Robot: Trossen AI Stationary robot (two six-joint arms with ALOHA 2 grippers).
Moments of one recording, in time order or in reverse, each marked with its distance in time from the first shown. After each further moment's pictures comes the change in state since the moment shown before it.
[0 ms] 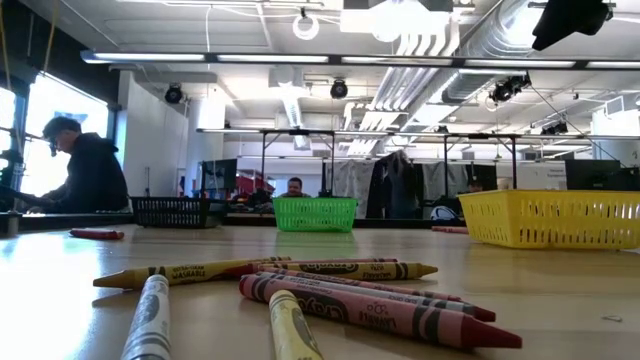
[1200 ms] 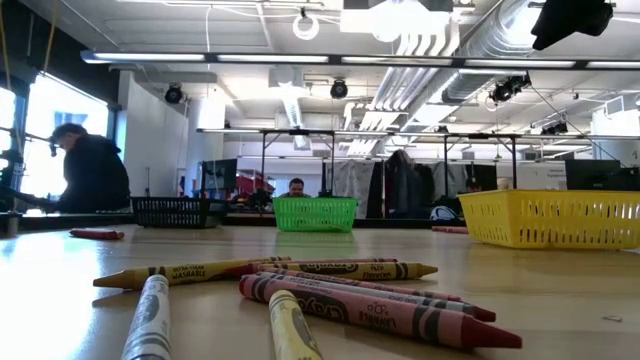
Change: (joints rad) left arm 0.048 -0.044 -0.232 0.228 0.027 0.057; right arm 0.000 0.000 0.000 0.006 -0.001 0.064
